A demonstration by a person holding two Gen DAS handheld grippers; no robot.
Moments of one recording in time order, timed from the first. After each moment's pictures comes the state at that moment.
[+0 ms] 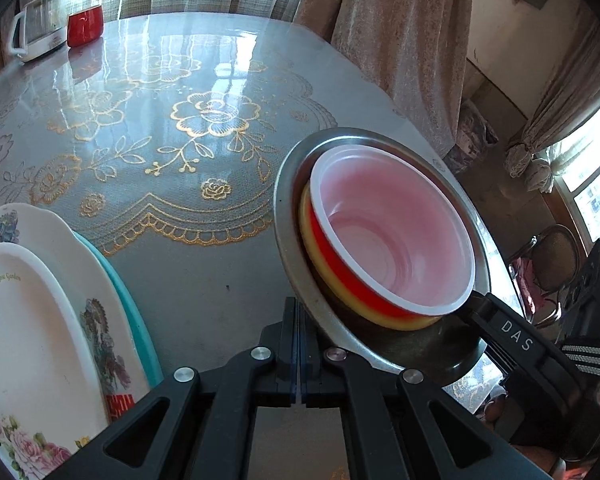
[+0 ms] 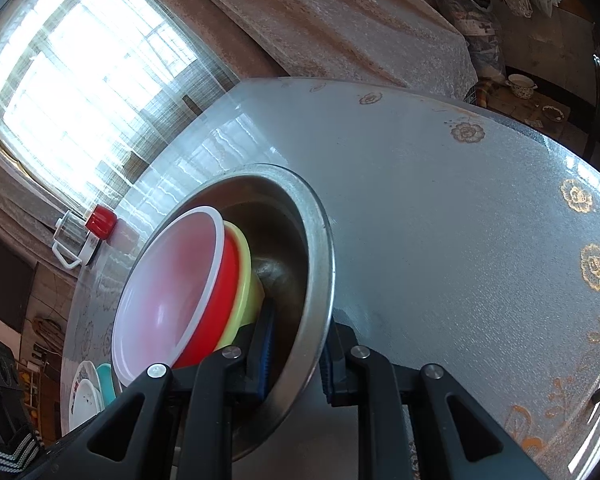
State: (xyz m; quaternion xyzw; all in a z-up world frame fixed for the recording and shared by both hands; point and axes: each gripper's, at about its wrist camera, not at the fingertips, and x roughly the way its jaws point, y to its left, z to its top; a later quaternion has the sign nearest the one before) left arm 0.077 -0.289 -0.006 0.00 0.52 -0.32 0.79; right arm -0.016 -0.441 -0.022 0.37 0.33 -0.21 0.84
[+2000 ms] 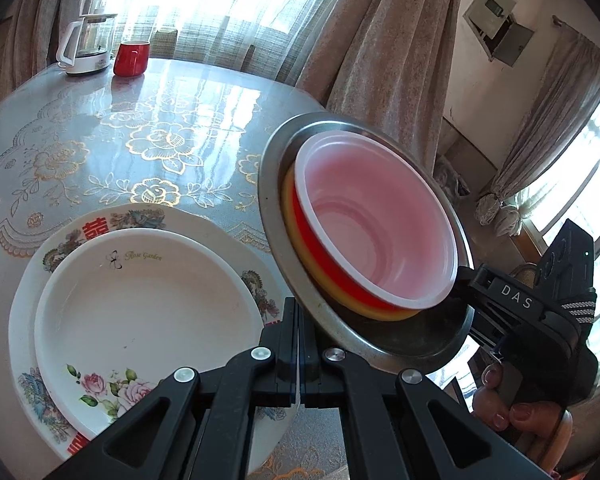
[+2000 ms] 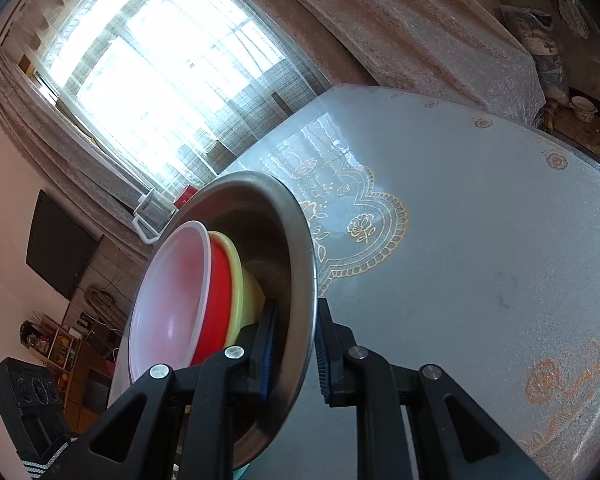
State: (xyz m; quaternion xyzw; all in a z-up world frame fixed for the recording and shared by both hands) left arm 0.053 -0.153 0.035 -0.07 0.43 -0.36 0.83; right arm -0.006 -0.360 0.033 0.36 0.29 -0.08 0.89
